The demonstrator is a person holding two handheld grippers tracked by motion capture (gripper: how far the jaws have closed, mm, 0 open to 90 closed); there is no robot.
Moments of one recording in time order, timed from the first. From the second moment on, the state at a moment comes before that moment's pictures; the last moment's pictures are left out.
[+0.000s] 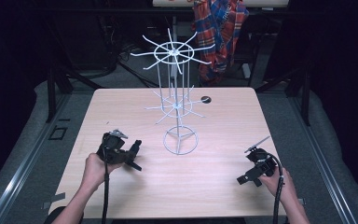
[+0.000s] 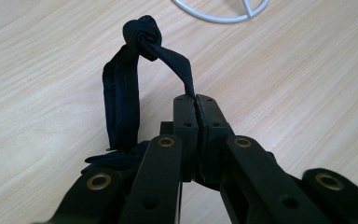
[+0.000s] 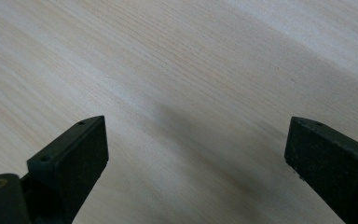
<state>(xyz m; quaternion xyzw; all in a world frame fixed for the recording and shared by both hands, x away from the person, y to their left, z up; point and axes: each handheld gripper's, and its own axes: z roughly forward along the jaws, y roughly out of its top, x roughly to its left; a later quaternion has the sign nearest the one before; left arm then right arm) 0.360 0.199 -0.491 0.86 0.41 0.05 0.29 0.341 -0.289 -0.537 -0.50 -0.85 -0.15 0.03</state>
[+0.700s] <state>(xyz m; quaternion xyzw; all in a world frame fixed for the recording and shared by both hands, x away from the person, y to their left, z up) 0.360 0.210 -0.473 0.83 0.42 0.08 0.34 0.341 -0.290 -0.535 -0.50 -0.86 -0.14 0.03</state>
